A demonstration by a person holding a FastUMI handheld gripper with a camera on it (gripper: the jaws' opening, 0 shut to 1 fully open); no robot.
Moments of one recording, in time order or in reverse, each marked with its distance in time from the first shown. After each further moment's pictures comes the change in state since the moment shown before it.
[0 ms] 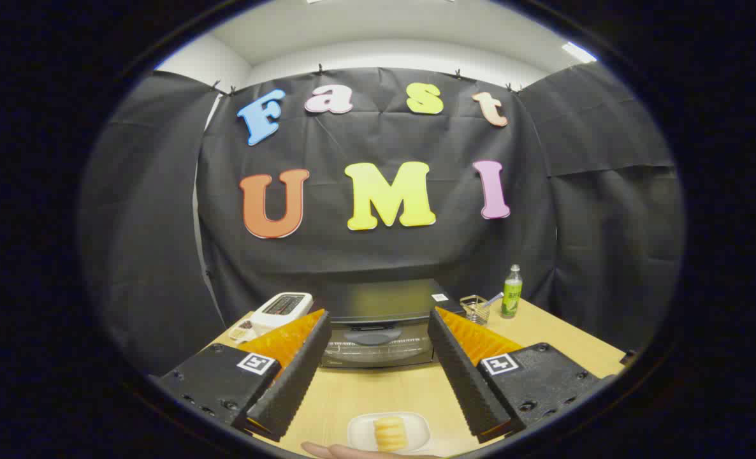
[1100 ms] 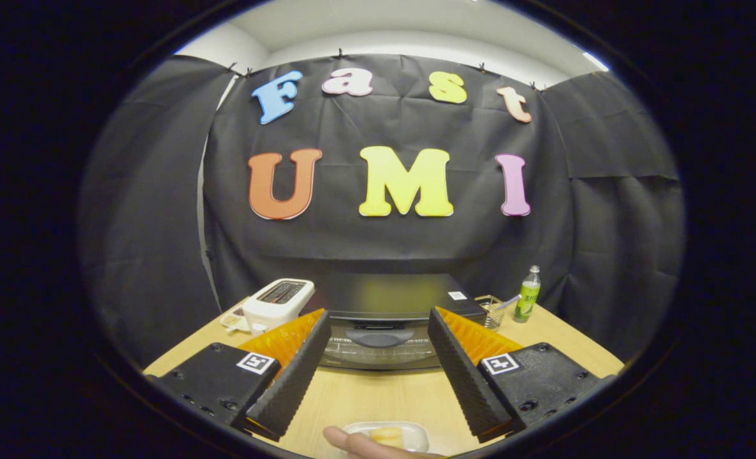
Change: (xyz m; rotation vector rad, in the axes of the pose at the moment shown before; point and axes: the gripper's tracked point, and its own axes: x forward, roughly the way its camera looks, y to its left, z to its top) arm 0.074 0.021 -0.029 -0.076 0.058 0.059
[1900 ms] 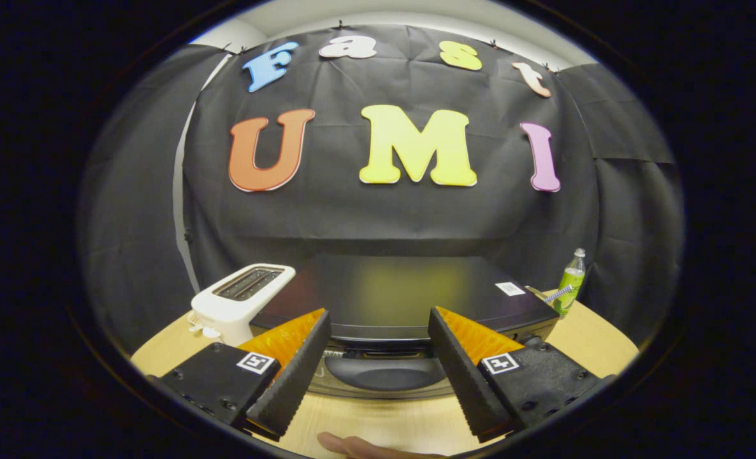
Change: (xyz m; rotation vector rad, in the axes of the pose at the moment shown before) arm 0.147 0.004 -0.050 0.002 0.088 -0.004
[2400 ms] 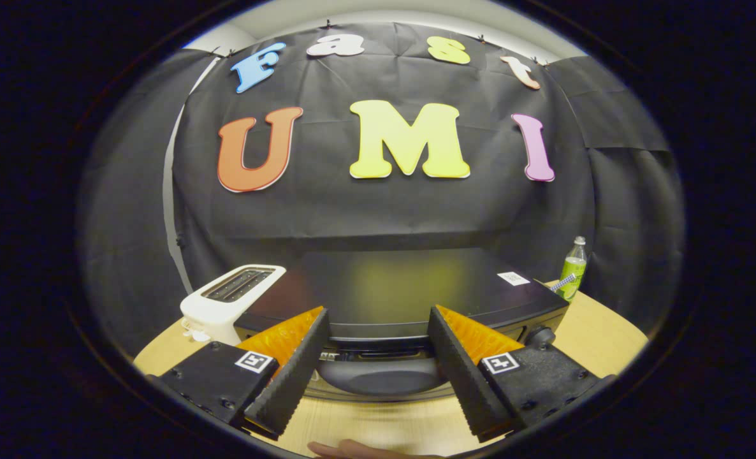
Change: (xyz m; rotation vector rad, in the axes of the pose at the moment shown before) arm -0.003 -0.005 -0.006 0.054 -0.034 -0.020
